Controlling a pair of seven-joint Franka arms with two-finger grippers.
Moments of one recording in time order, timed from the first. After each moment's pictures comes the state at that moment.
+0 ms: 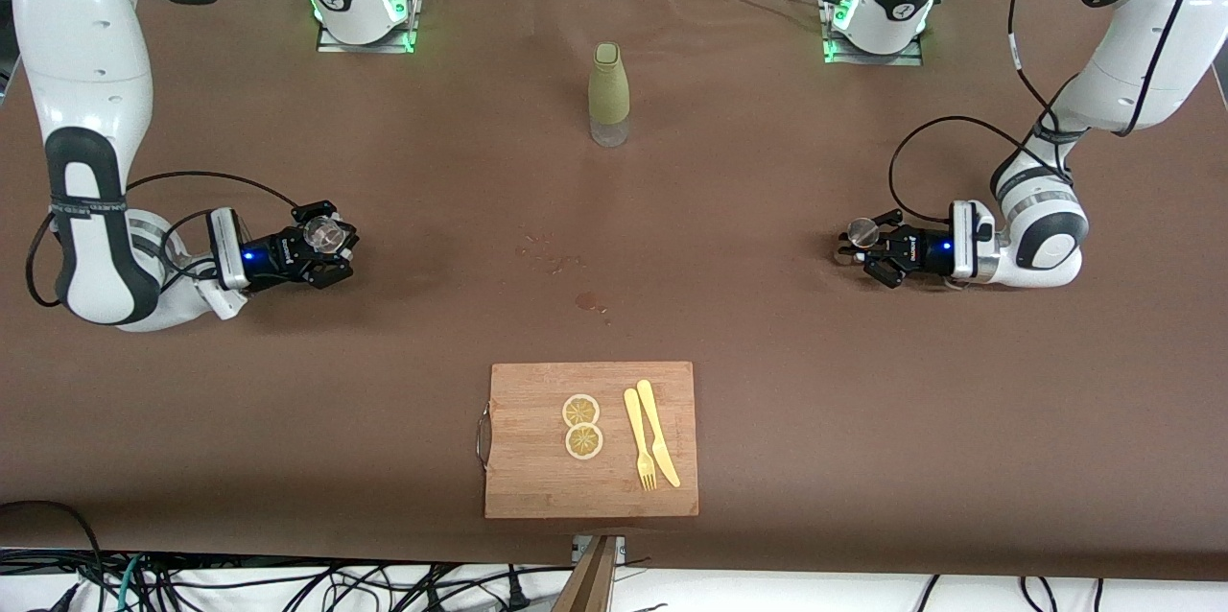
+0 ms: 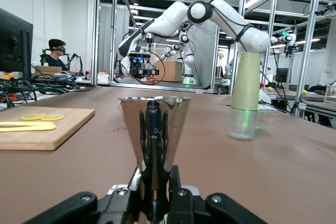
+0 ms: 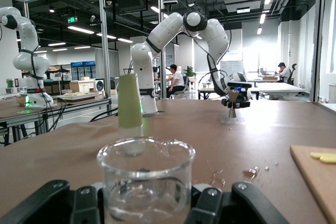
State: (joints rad) left arm 0.36 0.84 -0.08 -1.88 -1.16 1.50 2.66; right arm -0.11 0.92 -0.19 -1.57 1.13 1.11 -2.60
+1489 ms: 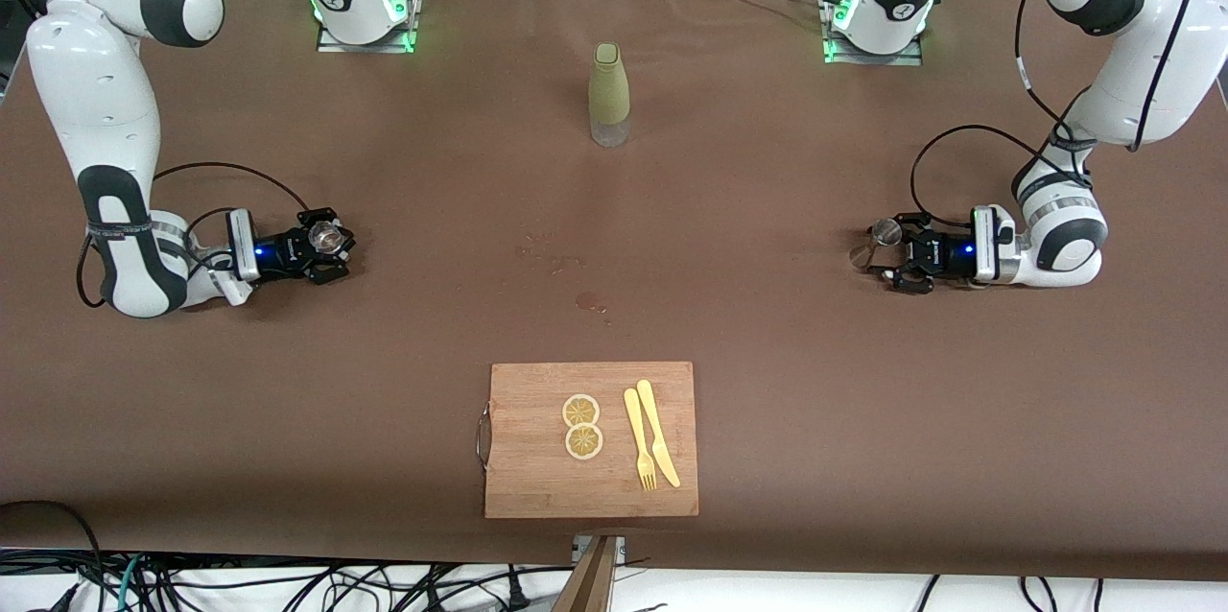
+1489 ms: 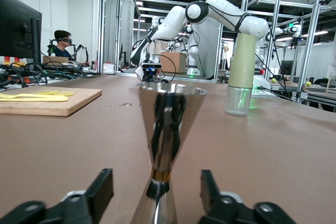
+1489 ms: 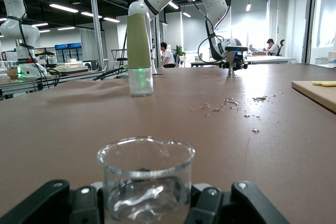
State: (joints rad) left arm 0.37 0.93 0.02 -1.81 -1.14 1.46 2.70; right arm -0.21 1.06 -0.16 -1.56 1.03 1.26 -2.72
